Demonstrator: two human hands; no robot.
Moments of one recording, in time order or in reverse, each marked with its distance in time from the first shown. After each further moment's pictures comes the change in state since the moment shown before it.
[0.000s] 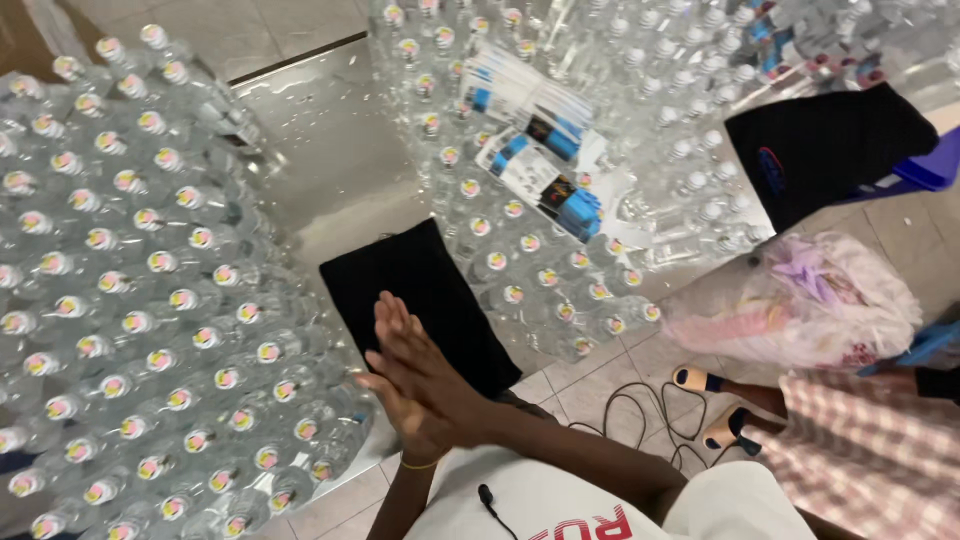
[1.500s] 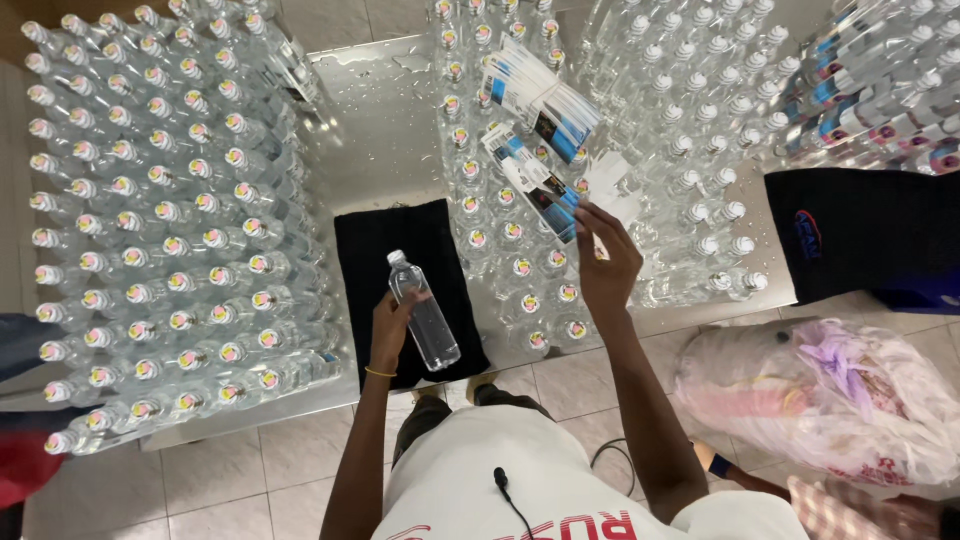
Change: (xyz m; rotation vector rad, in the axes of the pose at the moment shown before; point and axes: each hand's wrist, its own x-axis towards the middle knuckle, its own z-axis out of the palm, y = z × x) left_hand 0.019 -0.048 -0.056 0.940 0.028 -0.753; right_hand -0.002 0.035 -0.249 -0.608 0.441 -0.483
